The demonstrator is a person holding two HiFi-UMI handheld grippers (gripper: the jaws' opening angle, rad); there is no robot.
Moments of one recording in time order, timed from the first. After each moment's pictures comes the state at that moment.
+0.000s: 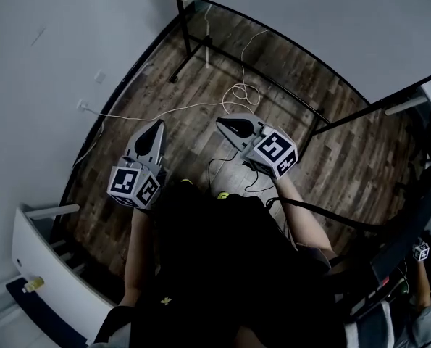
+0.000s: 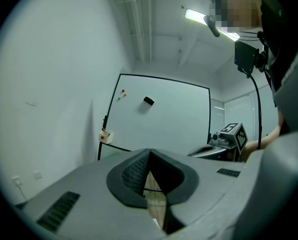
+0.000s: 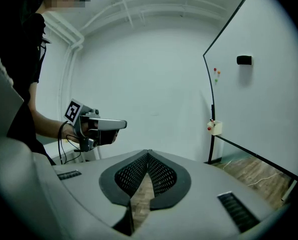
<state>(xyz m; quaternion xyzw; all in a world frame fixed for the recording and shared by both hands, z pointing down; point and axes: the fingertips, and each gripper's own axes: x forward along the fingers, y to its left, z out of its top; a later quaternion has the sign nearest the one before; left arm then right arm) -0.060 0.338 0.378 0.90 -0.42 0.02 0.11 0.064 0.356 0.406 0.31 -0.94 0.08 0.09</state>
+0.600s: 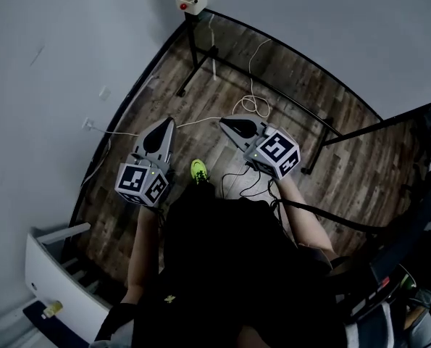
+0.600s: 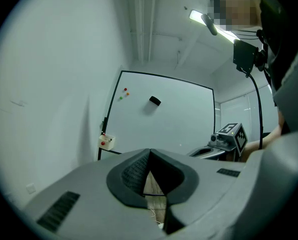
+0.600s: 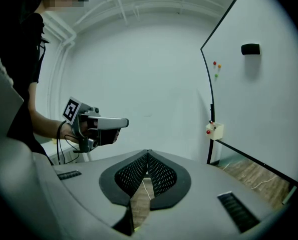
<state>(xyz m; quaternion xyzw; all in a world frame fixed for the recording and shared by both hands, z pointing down) -0.089 0.220 0.379 0.91 -0.39 0.02 0.10 0.018 0.242 0.413 0.33 -0.93 0.09 0.09</state>
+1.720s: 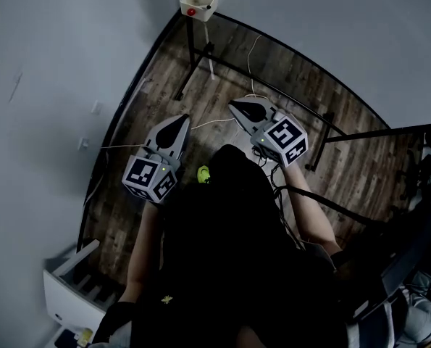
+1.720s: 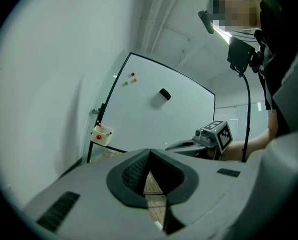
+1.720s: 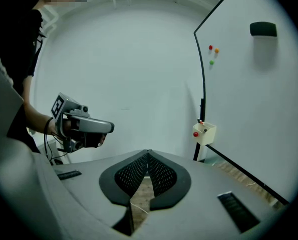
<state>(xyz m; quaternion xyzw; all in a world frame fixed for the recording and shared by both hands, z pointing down) -0.107 0.071 0.409 0.94 -0.29 0.02 0.16 -0.008 0.066 0.427 0.40 -0.90 0.09 0.15</state>
